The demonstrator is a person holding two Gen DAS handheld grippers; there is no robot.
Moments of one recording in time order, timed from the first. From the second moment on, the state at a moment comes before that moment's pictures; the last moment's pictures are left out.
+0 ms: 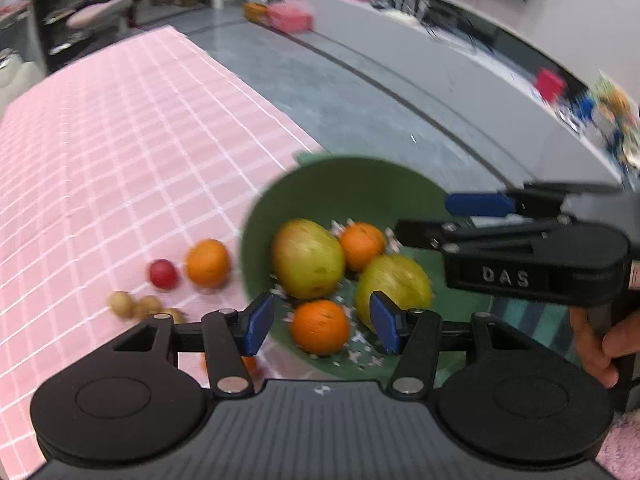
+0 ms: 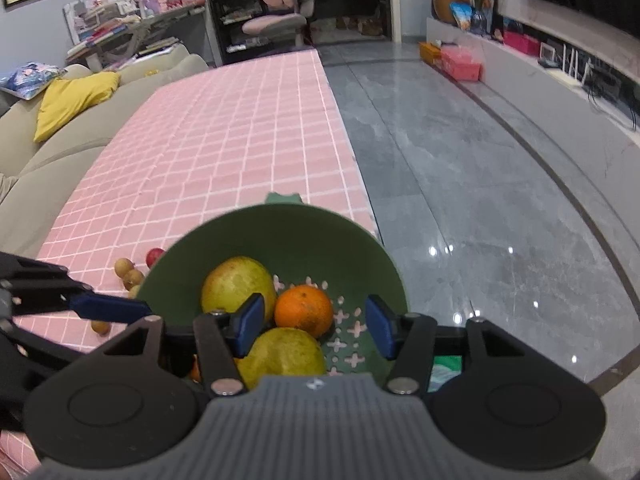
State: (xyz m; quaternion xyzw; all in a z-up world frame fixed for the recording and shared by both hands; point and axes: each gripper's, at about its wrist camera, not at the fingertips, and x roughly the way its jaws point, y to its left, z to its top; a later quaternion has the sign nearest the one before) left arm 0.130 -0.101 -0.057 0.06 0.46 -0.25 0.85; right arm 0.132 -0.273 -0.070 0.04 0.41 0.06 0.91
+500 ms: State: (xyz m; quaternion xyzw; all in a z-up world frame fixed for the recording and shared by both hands) left arm 0.104 -0.007 -0.040 -0.02 0.42 -0.14 0.90; right arm 0.107 -0.208 -0.046 0.00 0.36 0.14 0.92
